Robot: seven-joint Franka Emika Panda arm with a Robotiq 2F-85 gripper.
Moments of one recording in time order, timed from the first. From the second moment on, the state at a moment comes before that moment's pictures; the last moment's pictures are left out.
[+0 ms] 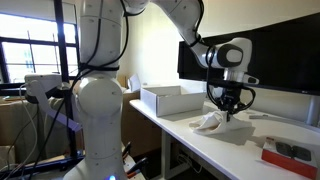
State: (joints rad) arm -0.09 0.09 -0.14 -2.18 0.05 2.18 -0.26
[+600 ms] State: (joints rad) arm -0.10 0.09 -0.15 -2.18 0.05 2.15 -0.25
